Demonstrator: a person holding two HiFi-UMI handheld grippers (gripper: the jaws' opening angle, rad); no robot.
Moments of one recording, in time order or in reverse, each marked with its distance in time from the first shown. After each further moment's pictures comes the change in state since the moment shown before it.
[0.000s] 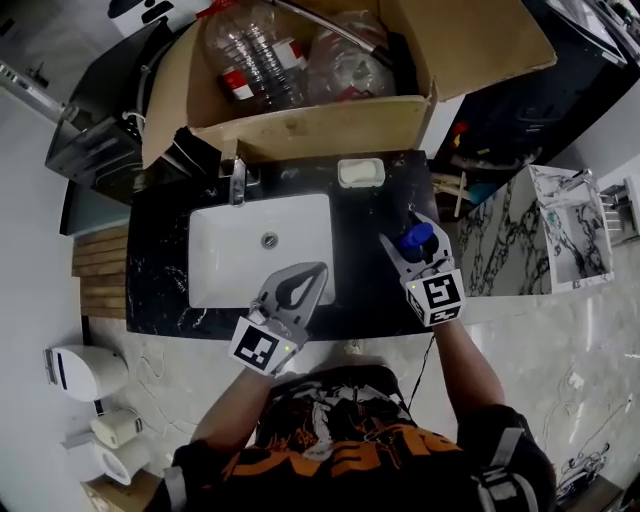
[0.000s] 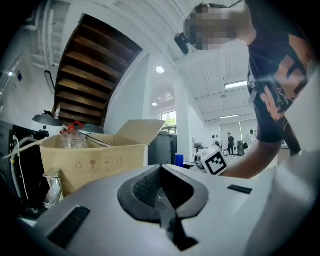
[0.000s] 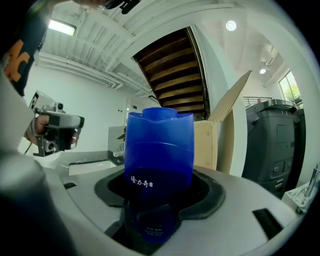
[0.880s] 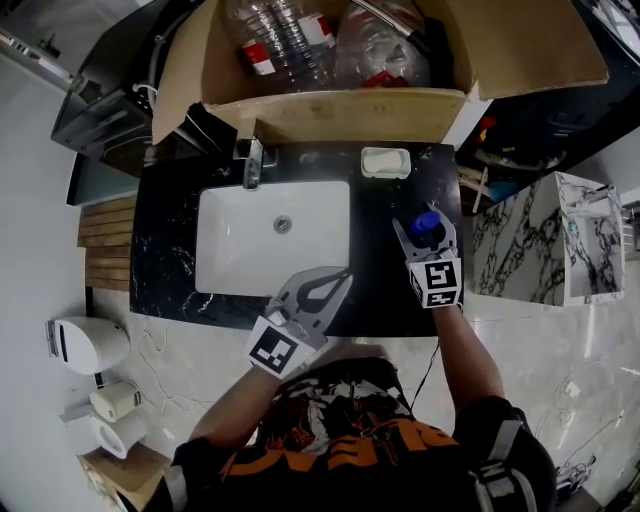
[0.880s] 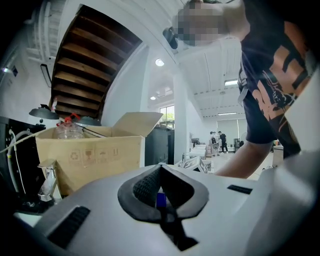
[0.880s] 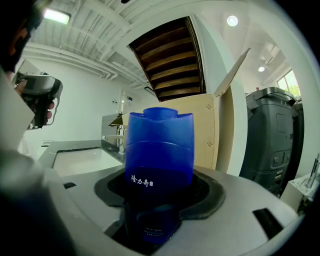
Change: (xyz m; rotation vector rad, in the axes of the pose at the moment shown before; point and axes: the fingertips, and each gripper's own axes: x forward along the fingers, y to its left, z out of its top) left arm 0.004 -0.005 -0.024 -0.020 0.072 -0.030; right arm 0.055 -0.010 -0.073 0.000 0.085 -0.049
